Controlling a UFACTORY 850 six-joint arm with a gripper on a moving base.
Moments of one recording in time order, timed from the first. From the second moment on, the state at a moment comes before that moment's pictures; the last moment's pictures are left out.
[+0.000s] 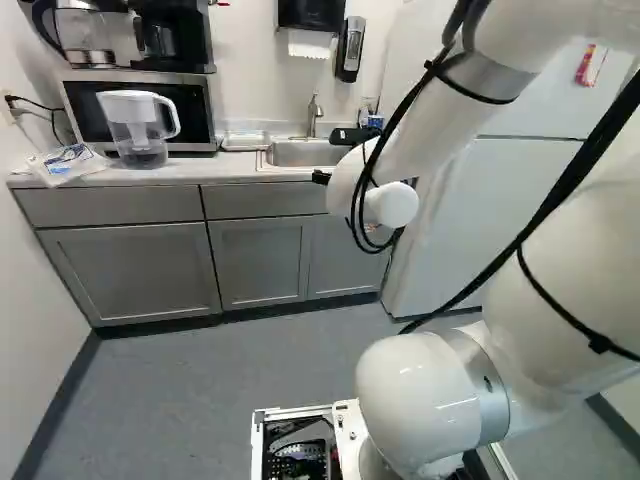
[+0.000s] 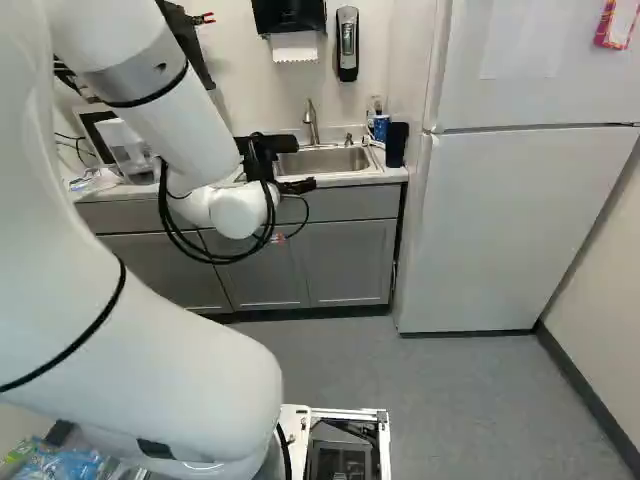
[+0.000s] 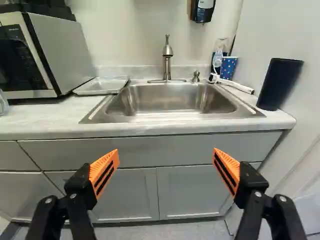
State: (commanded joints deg) arm 2.1 9.7 -23.4 0.0 44.0 0.0
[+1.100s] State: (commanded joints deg) arm 1.9 8.8 -31.5 0.0 35.9 0.0
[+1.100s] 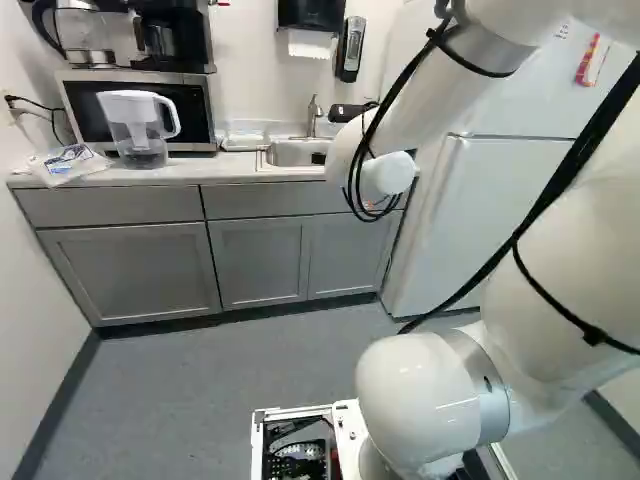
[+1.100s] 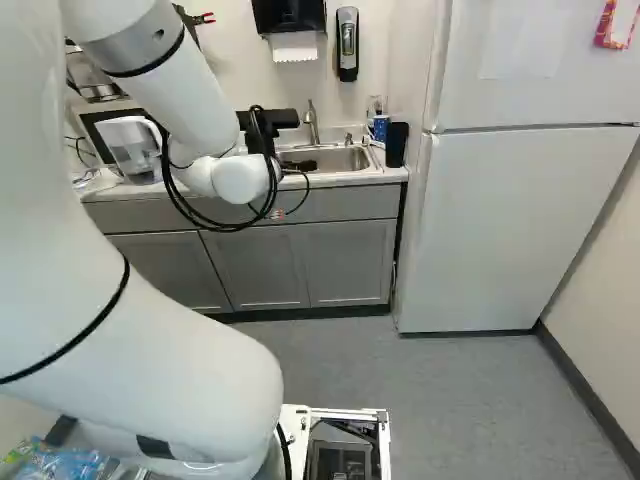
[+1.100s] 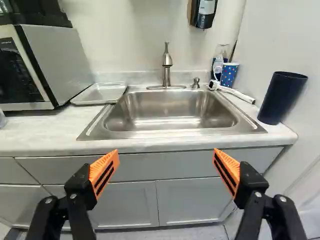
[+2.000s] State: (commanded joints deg) arm 1.9 9.1 -37.0 0.0 30.6 0.0
